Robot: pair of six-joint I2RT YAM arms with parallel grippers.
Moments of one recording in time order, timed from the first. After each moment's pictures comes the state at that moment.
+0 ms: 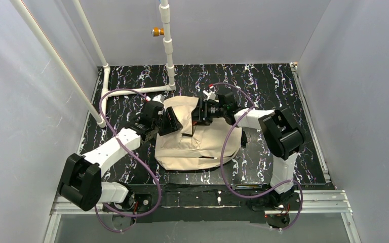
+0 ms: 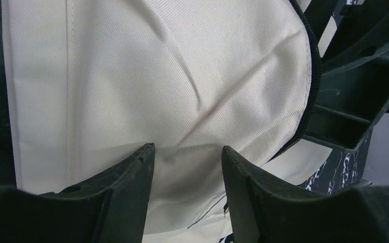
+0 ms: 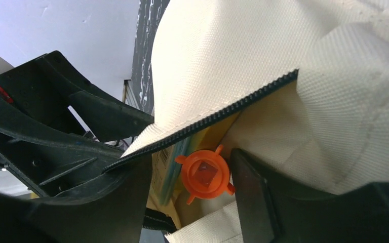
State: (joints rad) left arm -0.50 1.32 0.82 -0.25 0.06 -0.73; right arm 0.55 1.94 1.07 0.38 -0.78 0.84
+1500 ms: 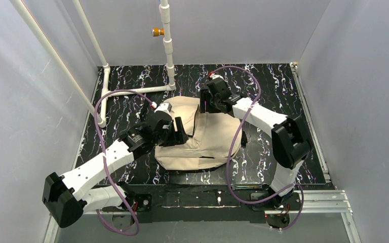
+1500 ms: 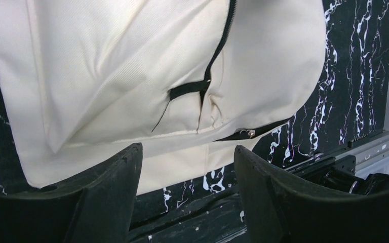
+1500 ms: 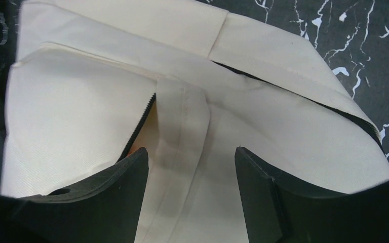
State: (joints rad) left arm -0.77 1.10 0.91 -0.56 -0.12 -0.73; right arm 0.65 1.78 1.37 -0.37 0.07 0.46
